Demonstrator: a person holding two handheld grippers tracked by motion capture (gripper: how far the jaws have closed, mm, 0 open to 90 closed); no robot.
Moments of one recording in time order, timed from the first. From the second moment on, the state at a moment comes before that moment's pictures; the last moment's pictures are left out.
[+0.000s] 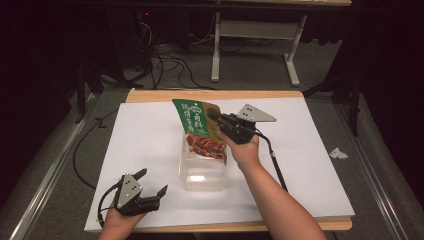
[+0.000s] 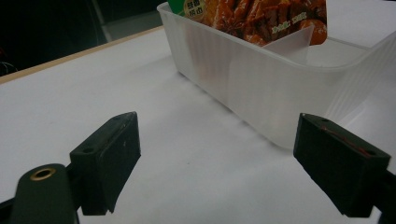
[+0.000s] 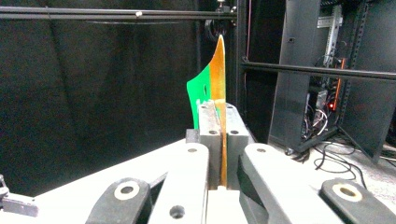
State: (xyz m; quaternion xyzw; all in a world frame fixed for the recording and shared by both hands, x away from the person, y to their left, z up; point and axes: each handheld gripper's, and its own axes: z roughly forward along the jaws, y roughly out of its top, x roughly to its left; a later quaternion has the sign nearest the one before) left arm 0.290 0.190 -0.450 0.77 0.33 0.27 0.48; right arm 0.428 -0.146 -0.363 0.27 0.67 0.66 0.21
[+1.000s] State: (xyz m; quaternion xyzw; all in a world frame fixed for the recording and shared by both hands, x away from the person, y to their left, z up) left arm 0.290 0.189 -0.450 0.77 0.33 0.27 0.48; right arm 0.420 -0.162 -0.371 0.28 0.69 0.63 0.22
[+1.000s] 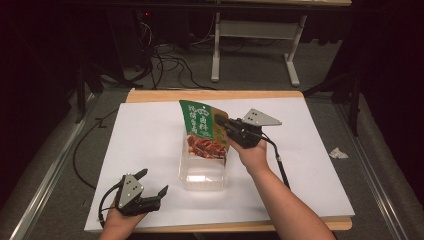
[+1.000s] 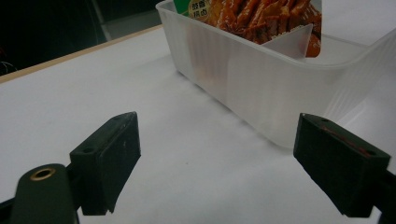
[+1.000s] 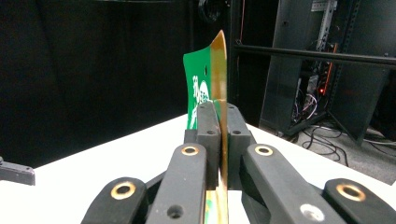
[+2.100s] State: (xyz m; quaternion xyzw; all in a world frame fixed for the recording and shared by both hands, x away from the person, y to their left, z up) left arm 0.291 0.189 -0.450 0.77 0.33 0.27 0.48; right arm 0.418 -0.166 -0.359 0.31 0.73 0.58 0.20
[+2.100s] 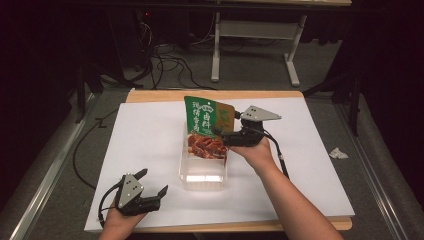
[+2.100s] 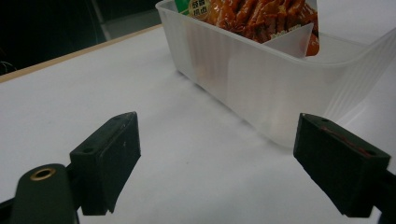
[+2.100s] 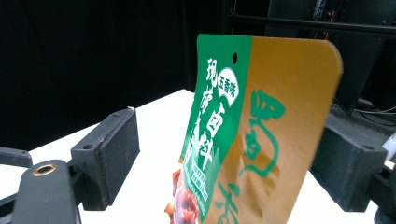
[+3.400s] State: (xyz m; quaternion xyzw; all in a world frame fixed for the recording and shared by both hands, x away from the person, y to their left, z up) left arm 0.294 0.176 -0.454 0.78 0.32 0.26 0.46; right arm 0.301 -0.332 -0.434 0.41 0.71 0.52 0.25
